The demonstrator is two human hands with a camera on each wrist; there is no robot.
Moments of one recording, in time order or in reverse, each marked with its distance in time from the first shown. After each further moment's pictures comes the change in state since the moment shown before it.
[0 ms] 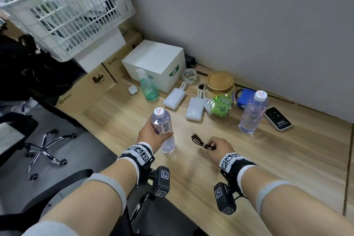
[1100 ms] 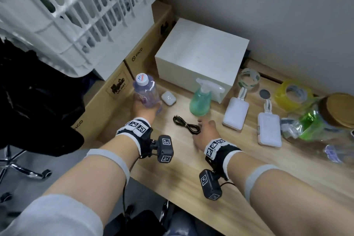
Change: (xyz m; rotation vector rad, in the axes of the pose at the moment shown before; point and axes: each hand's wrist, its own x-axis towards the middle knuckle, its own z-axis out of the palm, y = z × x) left_hand 0.387 -0.112 -0.160 -0.414 -0.036 -0.286; right_hand 0.220 -0.293 0.166 -0.010 0.059 0.224
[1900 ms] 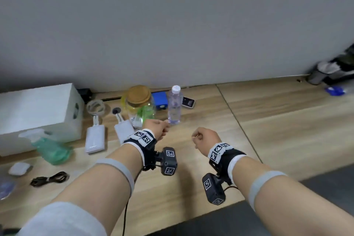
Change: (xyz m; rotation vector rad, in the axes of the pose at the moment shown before) left_hand -0.394 -0.005 0.333 0.485 -0.891 0.246; right_hand -0.258 0.346 -0.209 0.356 0.523 0.293
